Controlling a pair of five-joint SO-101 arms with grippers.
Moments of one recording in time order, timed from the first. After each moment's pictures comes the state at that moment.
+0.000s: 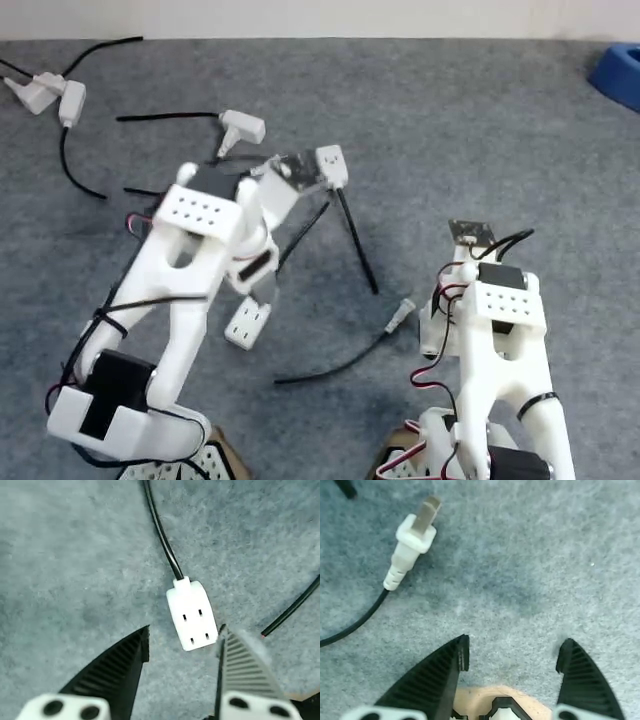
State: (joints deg) left arm 10.5 -4.5 15.1 88.0 -26.9; right arm 5.4 -29.4 54.5 73.9 4.4
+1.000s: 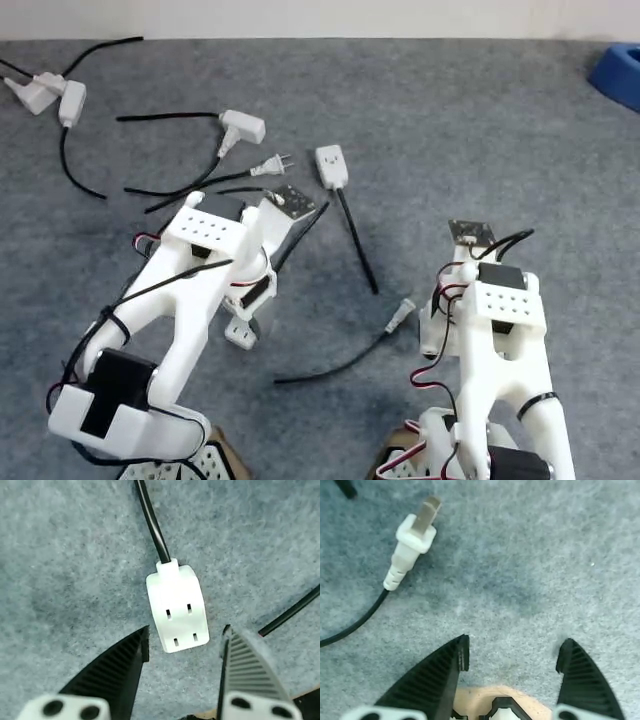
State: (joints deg) left arm 10.8 -3.9 29.7 80.1 -21.7; right arm 5.4 -29.4 54.5 73.9 4.4
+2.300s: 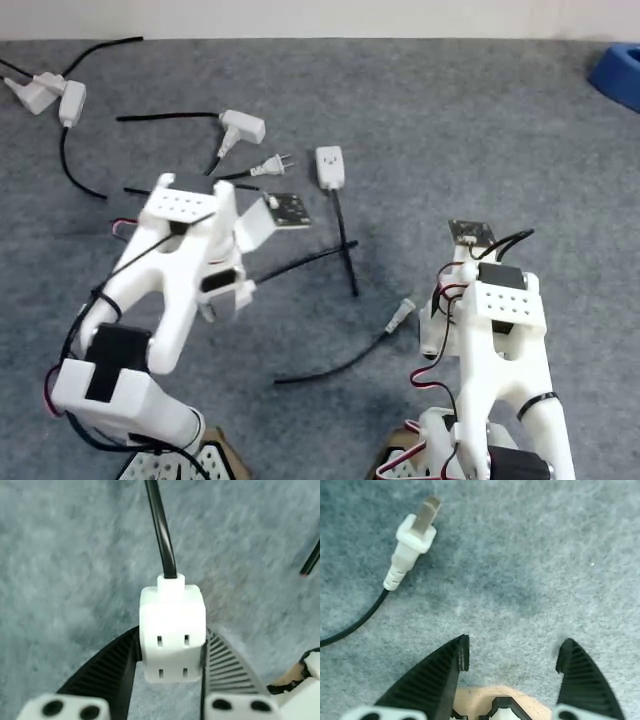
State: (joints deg) left arm 2.3 3.5 22.0 82.9 -55.1; right arm 5.4 -29.4 54.5 73.9 4.4
